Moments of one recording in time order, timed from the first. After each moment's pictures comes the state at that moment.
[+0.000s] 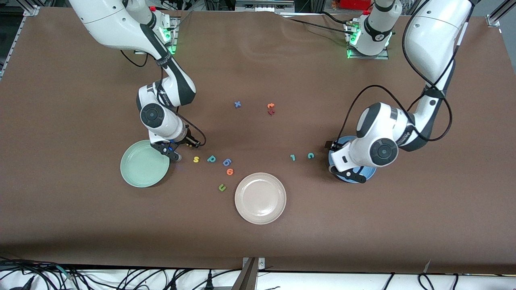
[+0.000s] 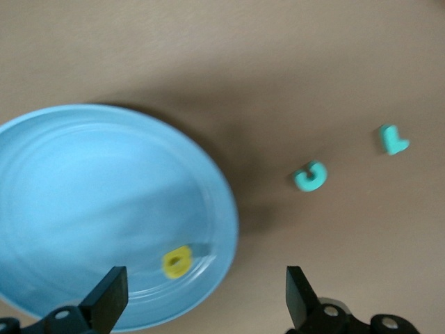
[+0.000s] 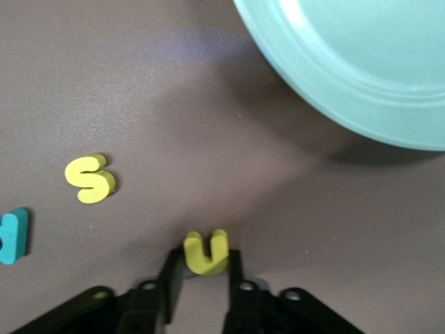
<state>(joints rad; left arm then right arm) -0.10 0.64 -0.26 -1.61 0.04 1.97 -0.07 0.29 0.54 0.12 -2.02 0.02 2.49 0.89</state>
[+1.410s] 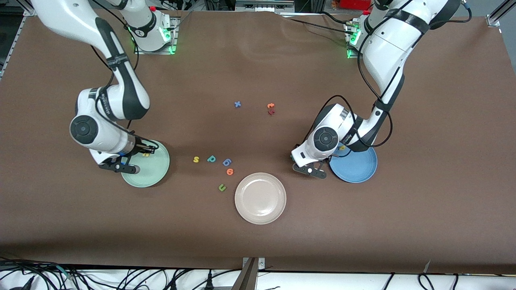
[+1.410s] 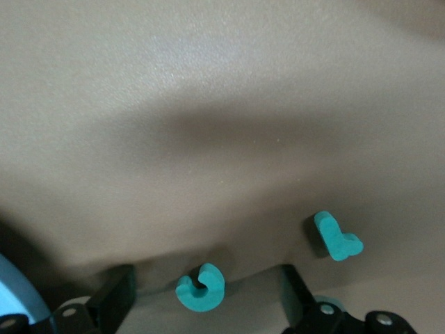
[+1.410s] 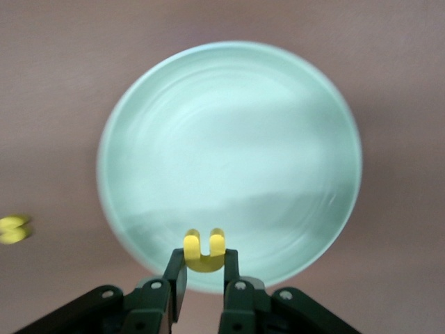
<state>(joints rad) -0.26 0.79 -0.26 -1.62 0.19 2.23 -0.30 0.15 0.48 -0.03 -1.85 0.02 2.21 0.24</state>
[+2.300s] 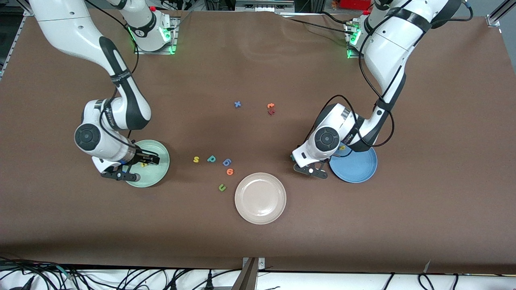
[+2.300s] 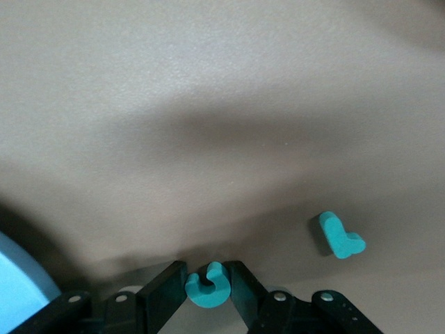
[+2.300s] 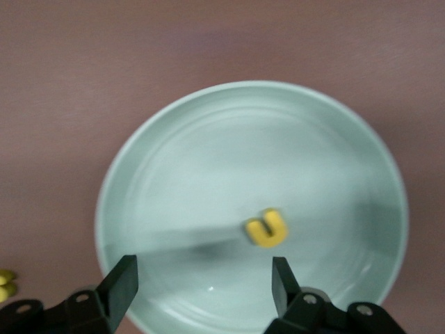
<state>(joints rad) -0.25 0.78 -0.26 -1.61 0.19 2.20 -0.30 0.19 0.55 -0.01 -1.84 0.02 2.34 0.32</state>
